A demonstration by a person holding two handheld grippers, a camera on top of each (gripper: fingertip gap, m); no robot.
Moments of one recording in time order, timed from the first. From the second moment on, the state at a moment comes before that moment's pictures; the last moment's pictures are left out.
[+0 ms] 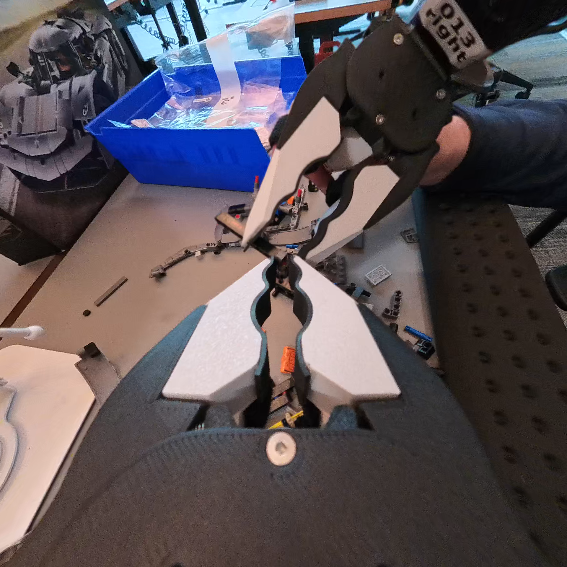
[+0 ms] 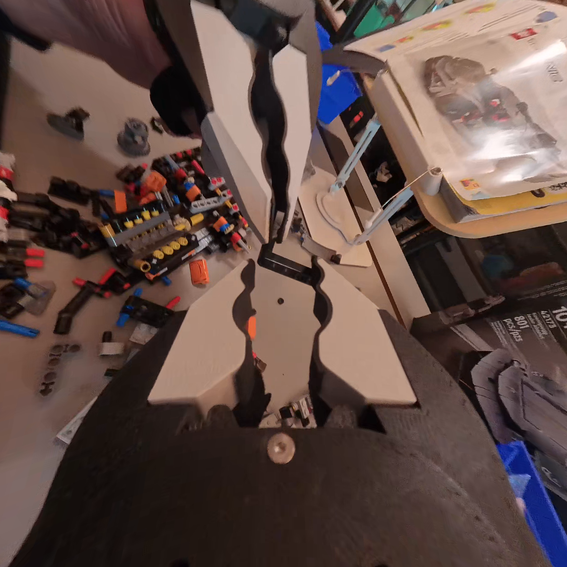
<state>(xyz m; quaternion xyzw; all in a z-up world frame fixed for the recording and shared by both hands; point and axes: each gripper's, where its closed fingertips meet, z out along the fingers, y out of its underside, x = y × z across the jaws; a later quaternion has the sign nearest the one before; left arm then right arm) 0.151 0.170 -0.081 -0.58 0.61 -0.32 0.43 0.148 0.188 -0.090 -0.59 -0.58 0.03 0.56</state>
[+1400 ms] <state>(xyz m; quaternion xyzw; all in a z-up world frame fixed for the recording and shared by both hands) 0.158 0.162 -0.067 -0.52 0.62 -0.31 0.50 0.146 0.155 -0.075 -0.62 -0.46 0.48 0.42</state>
